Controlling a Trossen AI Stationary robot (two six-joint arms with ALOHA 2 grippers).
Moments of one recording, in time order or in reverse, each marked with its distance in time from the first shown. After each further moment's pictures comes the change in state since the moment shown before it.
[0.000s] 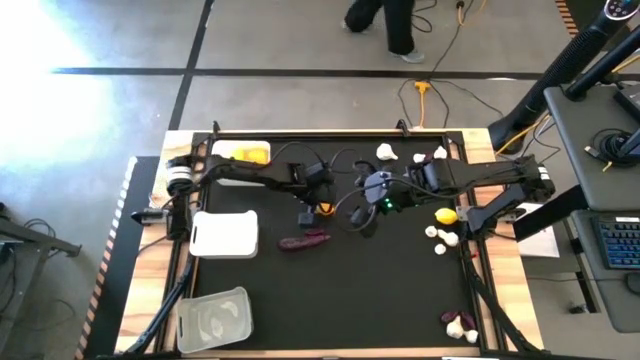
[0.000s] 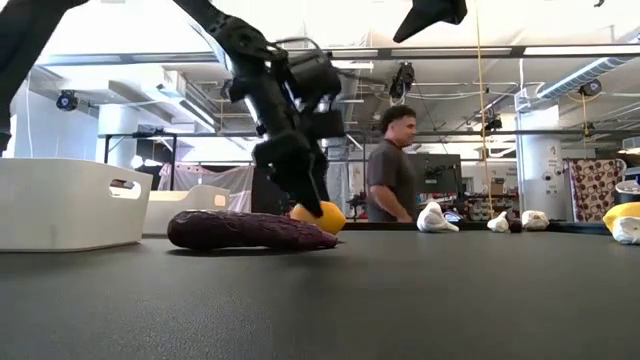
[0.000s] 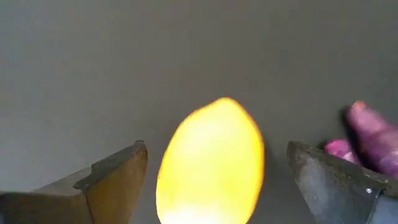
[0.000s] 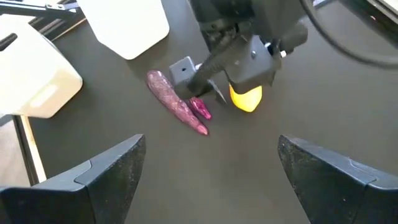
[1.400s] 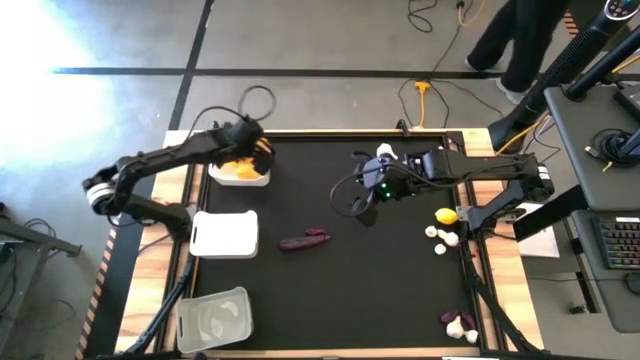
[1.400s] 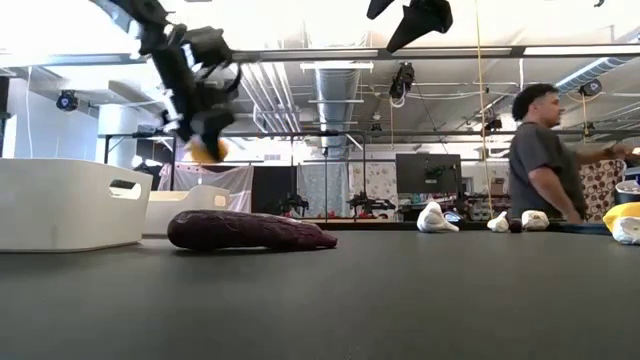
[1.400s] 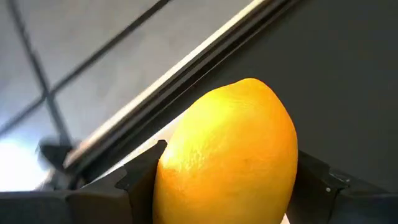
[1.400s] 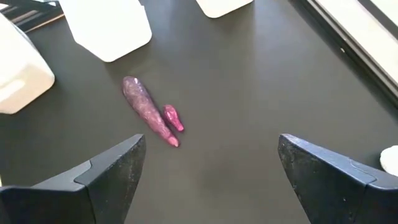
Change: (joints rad) left arm 0.404 -0.636 -0.352 -0.180 -0.485 -0.496; right arm -0.087 -0.001 0.000 0.010 0.001 -0.183
